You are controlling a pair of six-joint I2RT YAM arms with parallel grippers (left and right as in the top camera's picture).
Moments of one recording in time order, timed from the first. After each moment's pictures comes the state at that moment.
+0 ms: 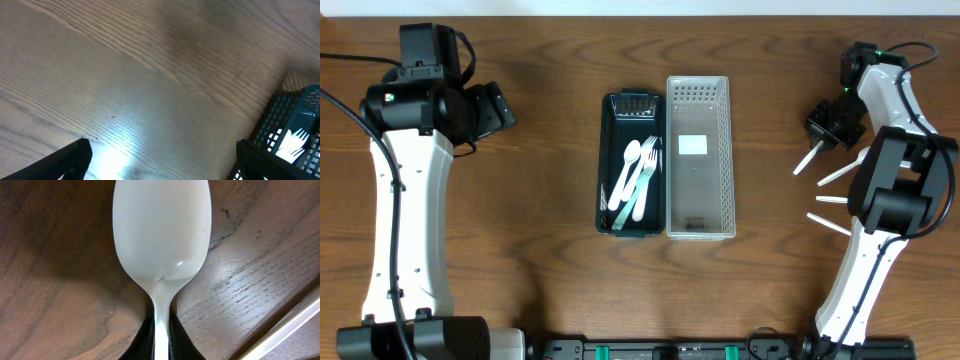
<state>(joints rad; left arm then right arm) 0.09 1.56 1.64 -1.20 -0.11 -0.35 -0.19 2.39 1.92 -1.21 -0.05 0.57</state>
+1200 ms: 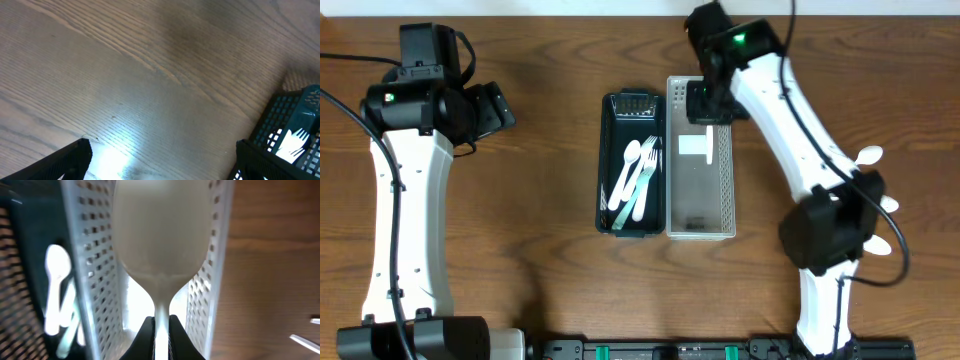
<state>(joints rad) 0.09 1.56 1.64 -1.20 -0.11 -0.35 0.41 2.17 2.12 -1.40 0.03 0.46</state>
